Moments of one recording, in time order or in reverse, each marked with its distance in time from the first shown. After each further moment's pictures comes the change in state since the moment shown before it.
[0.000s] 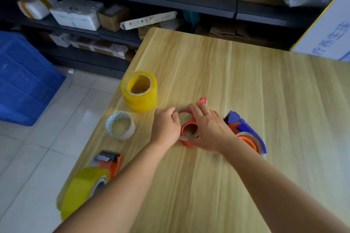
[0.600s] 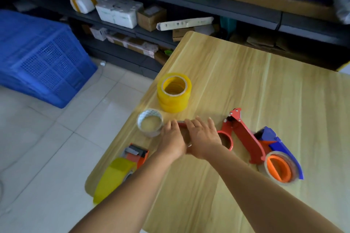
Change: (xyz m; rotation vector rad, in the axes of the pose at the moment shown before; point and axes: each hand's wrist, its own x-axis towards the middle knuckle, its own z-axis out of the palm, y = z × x) left_hand -0.007 -0.066 -0.028 0.309 -0.287 -0.235; right_hand 0.055 -0.063 0.067 -0.157 -0.229 -0.037
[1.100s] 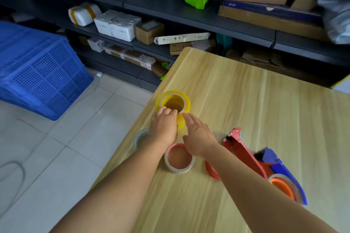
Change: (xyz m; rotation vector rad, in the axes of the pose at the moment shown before) left_hand 0.070 0.012 -0.061 0.299 0.364 0.270; right_hand 0.036 -0.005 -0.049 0.217 0.113 0.035
